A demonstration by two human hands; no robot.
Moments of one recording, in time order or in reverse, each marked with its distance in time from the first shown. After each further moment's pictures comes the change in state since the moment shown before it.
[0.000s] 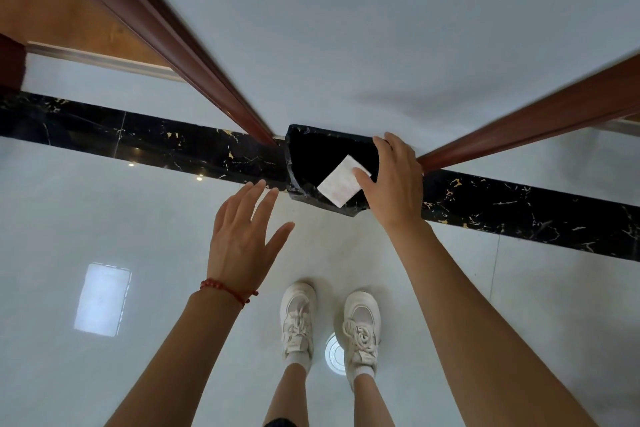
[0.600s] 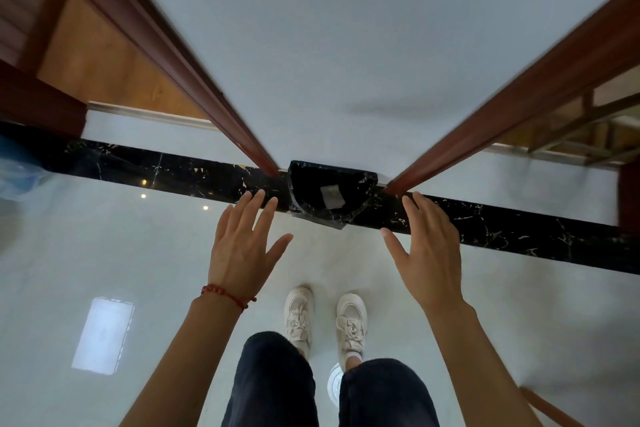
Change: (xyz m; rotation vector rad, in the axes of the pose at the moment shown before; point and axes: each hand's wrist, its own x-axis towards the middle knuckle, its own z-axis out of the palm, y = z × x) left_hand -0.042 0.069 -0.167 0.082 -0.050 0.009; right_hand -0.128 -0.028 -0.206 -0.085 0.057 -0.006
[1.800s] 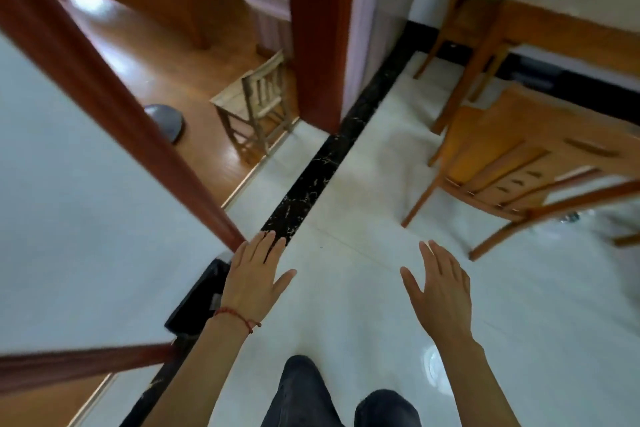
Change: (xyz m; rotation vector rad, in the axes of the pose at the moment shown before) left_hand -0.112 0.194 -0.131 0.173 -0.250 1.228; right_hand -0.390 -0.069 -0.146 -0.018 0.542 1.235
